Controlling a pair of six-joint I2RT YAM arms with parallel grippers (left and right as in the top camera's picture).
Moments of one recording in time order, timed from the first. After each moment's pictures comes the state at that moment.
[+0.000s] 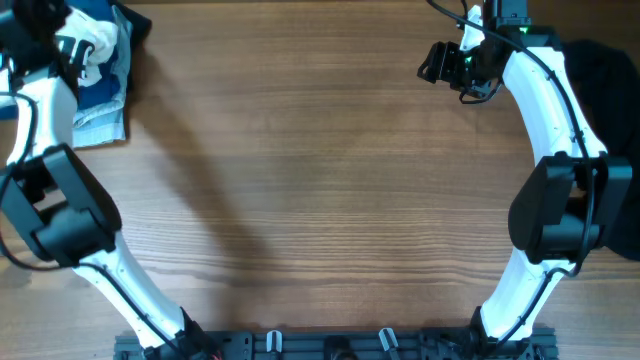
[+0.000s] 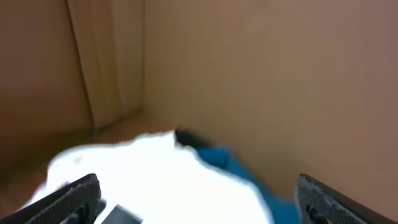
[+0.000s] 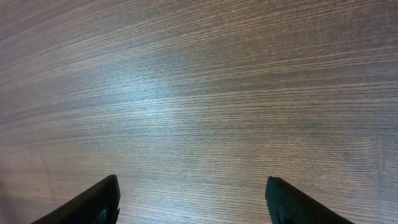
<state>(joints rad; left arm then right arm) 0.42 2.21 1.75 0.19 -0.16 -0.23 0.00 2.06 1.79 -0.90 -0.30 0.23</state>
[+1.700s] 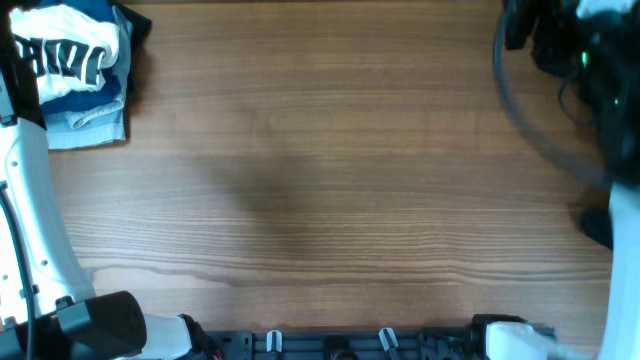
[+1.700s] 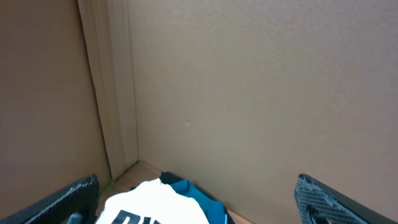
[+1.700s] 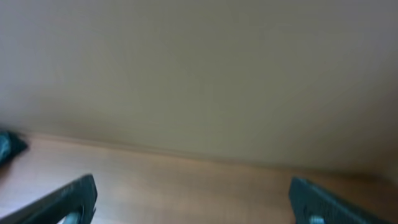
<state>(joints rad) 0.34 1.61 1.80 -0.32 -0.15 -0.13 -0.05 1.27 1.63 -0.60 -0.19 -0.07</state>
